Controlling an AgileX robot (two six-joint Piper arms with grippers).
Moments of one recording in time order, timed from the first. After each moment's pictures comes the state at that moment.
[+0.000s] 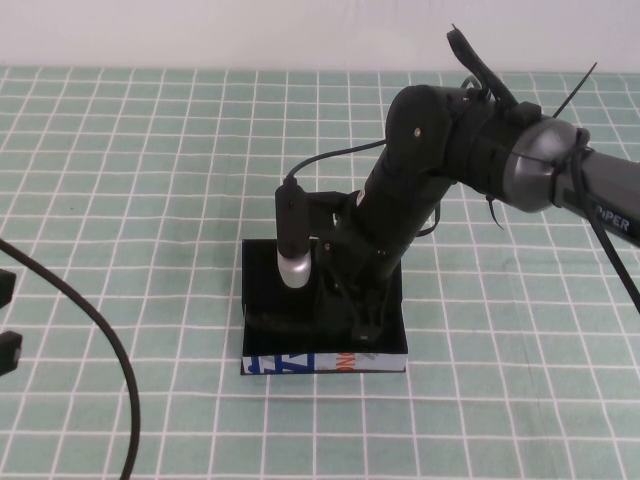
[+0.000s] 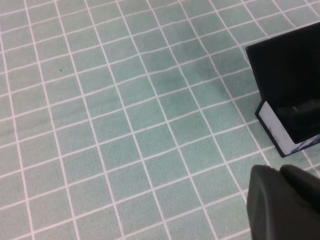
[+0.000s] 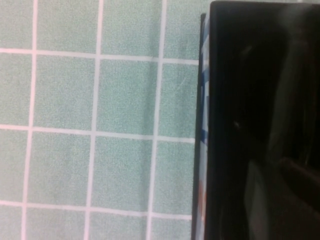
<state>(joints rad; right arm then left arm) 0.60 2.06 -1.73 0.42 1.14 -1.22 -0.21 0.79 -0.80 -0.14 0.80 0.25</state>
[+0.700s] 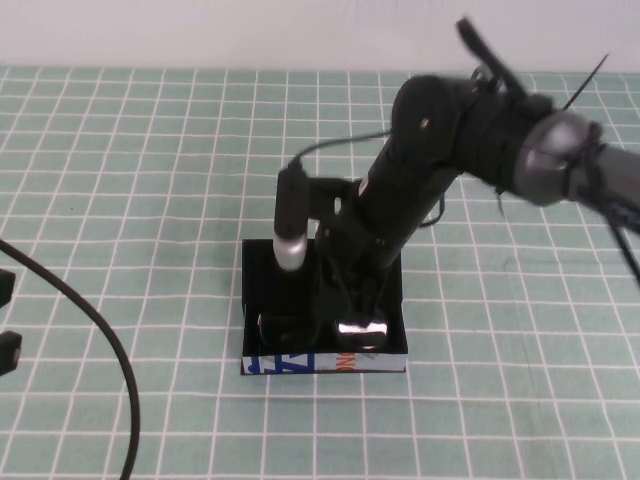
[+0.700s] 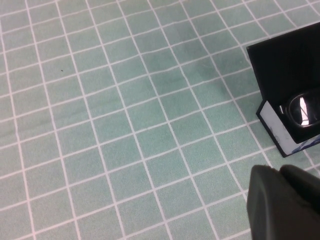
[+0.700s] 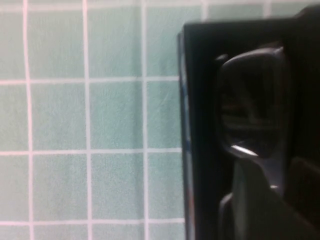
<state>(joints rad) 0.60 2.03 -1.73 0.42 1.12 -1.13 -0.21 0.79 -0.80 -0.14 0.80 0.25</state>
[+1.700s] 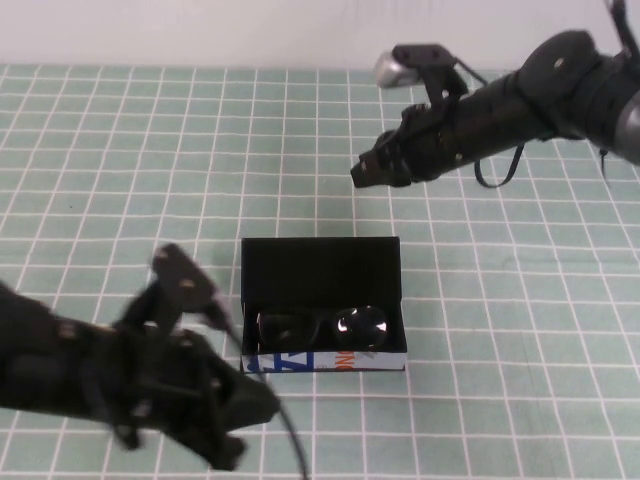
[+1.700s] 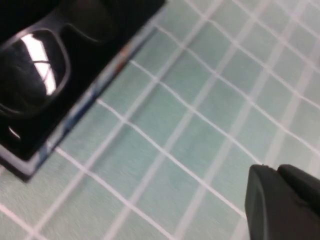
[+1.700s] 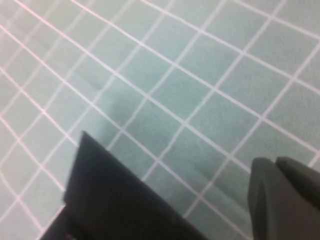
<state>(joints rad) 0.32 2.07 -1.73 0.87 0.82 -0.76 -0.43 1.31 -0.65 -1.03 0.73 1.20</state>
